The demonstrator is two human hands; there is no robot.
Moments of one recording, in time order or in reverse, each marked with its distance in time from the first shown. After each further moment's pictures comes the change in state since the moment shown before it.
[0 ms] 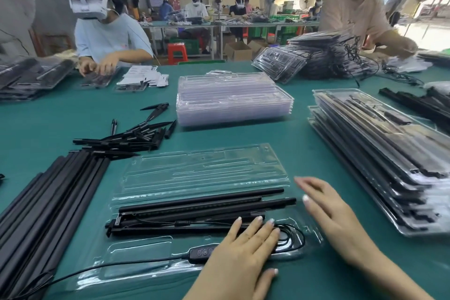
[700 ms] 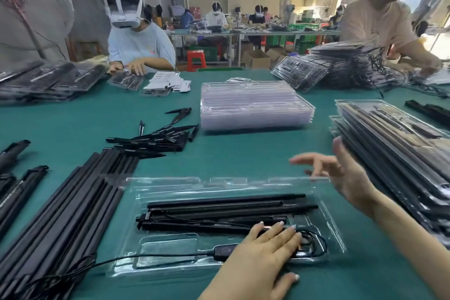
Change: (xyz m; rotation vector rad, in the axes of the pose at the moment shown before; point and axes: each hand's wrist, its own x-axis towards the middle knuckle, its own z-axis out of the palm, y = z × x) left_hand -0.004 -0.003 -0.011 -0.012 -0.148 -0.048; right_hand 0.086 -0.026 -0.008 0.600 -0.275 0.068
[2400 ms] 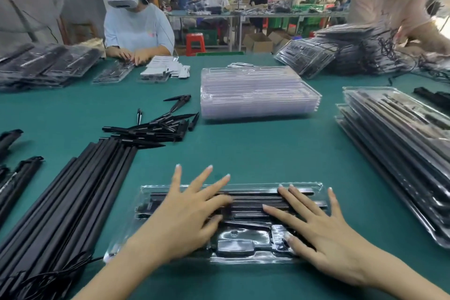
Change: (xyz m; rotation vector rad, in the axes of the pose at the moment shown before) left_hand -0.035 -0.106 -0.016 -0.051 -0.030 -0.245; right_hand -0.065 0.034 0.050 -1.334 -0.394 0.064
